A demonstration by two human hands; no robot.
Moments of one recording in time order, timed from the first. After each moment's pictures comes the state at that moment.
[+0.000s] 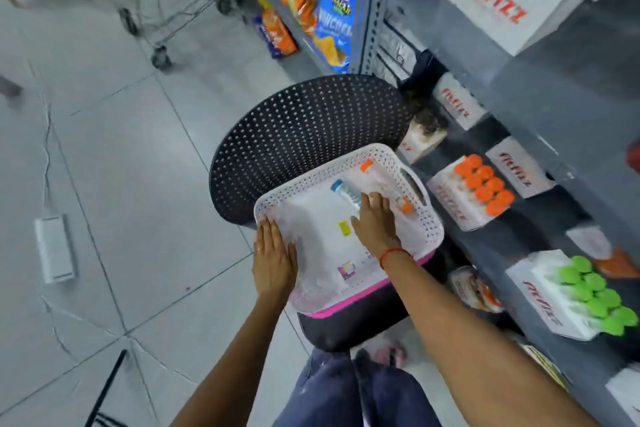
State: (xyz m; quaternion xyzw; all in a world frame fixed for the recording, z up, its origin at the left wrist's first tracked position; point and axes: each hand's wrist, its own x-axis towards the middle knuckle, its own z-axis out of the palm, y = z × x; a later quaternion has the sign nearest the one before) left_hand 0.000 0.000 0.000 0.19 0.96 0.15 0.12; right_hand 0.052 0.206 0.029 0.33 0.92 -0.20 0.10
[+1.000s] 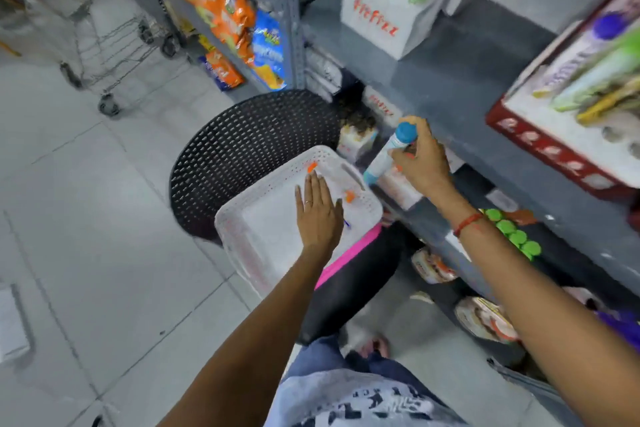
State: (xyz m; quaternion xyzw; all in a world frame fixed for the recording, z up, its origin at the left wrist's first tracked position) left_hand 0.073 0.158 0.107 0.41 0.91 0.10 0.04; right_hand 0.166 0.299 0.243 0.42 0.79 -0.40 -0.21
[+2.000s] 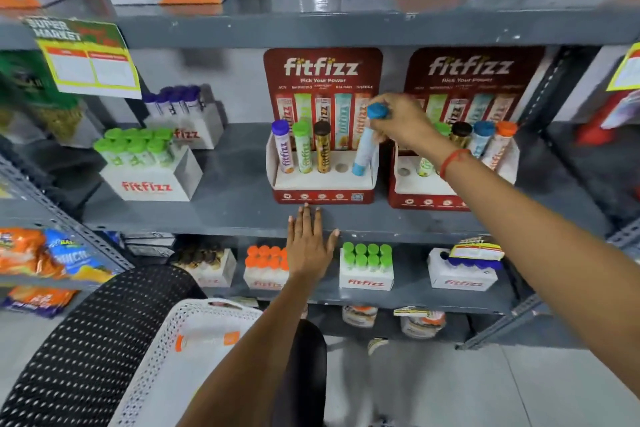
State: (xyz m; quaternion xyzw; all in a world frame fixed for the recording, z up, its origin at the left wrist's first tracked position) left_hand 0.224 0.332 0.191 0.74 0.66 0.13 0.03; right_hand 0.405 0.411 0.417 0.61 0.66 -0.27 -0.34
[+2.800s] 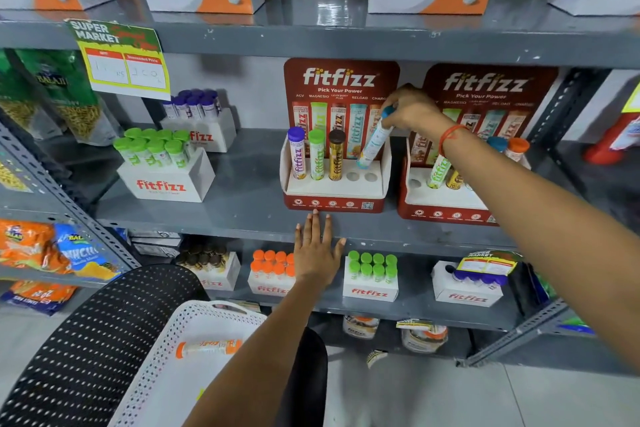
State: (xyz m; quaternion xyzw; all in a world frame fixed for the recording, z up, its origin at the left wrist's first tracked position) left_hand 0.221 0.326 0.202 0.74 0.67 0.05 0.04; right_hand 0.386 0.432 0.456 0.69 0.69 -0.13 -0.17
